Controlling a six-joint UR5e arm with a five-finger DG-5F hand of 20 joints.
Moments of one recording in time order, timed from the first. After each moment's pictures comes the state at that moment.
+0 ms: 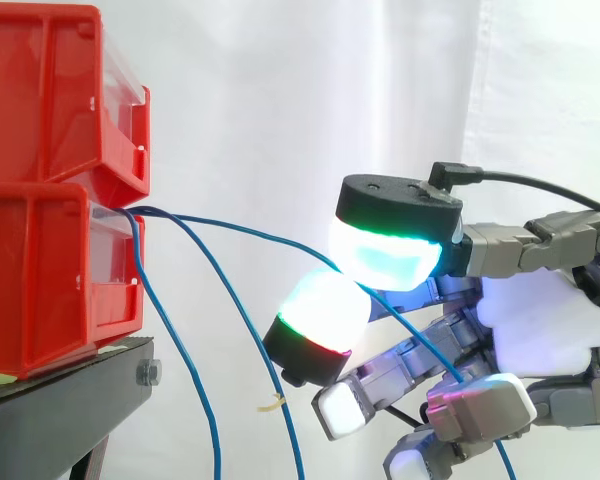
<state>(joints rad) 0.21 -2.25 -1.30 -2.80 -1.17 0.00</state>
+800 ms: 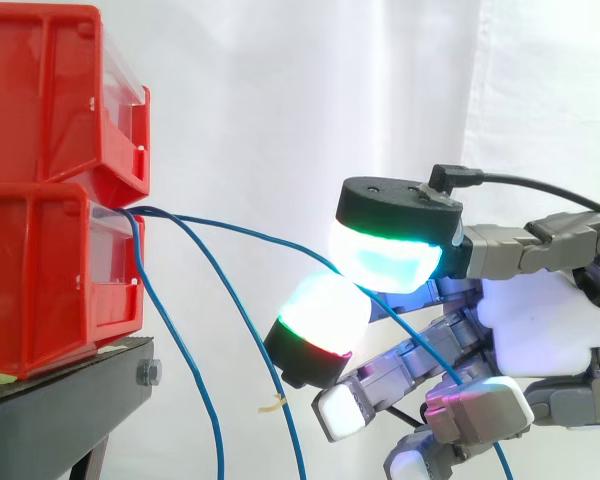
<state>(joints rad) 0.21 -2.25 -1.30 -2.80 -1.17 0.00</state>
